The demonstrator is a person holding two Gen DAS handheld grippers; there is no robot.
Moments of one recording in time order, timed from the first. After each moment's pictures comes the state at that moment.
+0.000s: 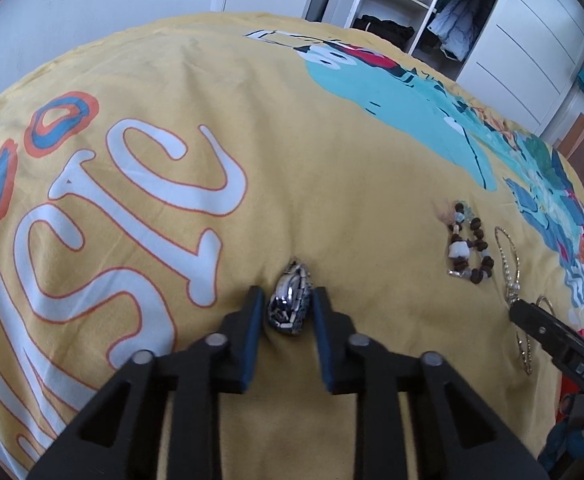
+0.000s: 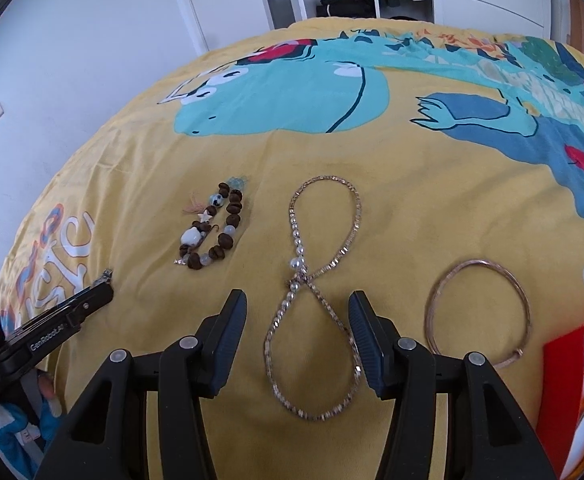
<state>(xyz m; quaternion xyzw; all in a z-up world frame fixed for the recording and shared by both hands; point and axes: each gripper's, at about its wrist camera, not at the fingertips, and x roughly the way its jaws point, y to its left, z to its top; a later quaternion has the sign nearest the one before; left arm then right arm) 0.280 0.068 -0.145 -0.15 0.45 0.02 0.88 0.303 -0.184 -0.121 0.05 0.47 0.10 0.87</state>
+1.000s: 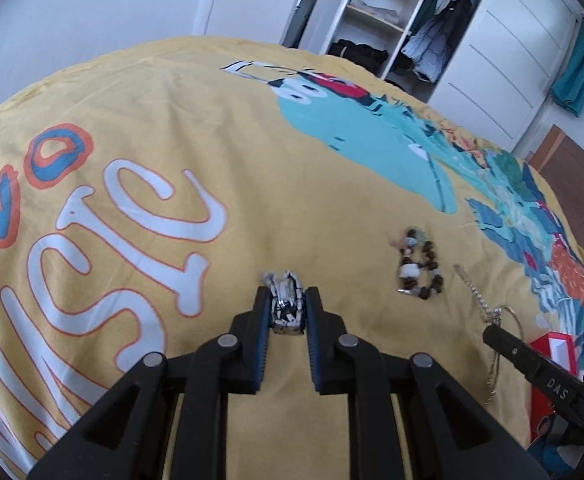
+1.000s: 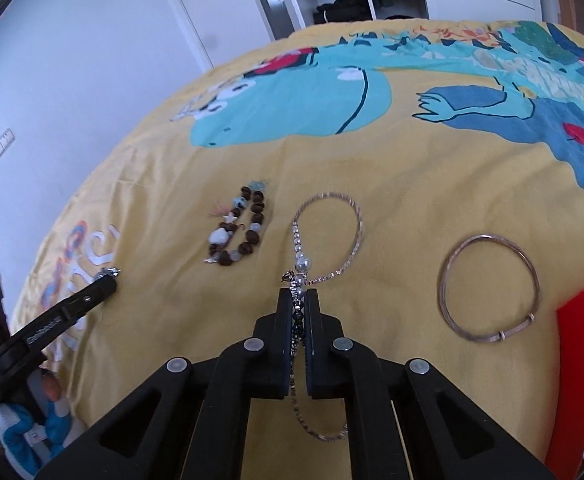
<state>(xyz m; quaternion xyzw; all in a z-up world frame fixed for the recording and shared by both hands) 0.262 0.064 -0.110 -0.16 0.40 -0.02 0.90 0.271 -0.191 -0.107 0.12 0.45 0.12 0.88</state>
